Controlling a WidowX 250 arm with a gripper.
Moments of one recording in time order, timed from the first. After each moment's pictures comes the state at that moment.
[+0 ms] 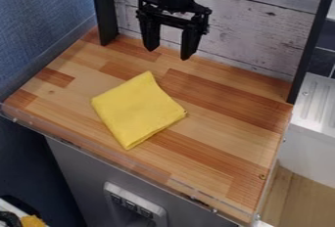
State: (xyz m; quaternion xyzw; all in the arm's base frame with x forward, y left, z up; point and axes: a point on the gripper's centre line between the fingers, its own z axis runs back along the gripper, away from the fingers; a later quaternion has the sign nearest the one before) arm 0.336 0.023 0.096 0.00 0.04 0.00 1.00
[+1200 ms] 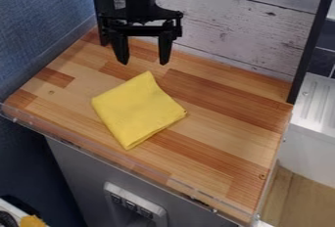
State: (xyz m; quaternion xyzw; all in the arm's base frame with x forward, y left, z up) arm 0.312 0.055 0.091 0.00 -0.02 0.21 0.98
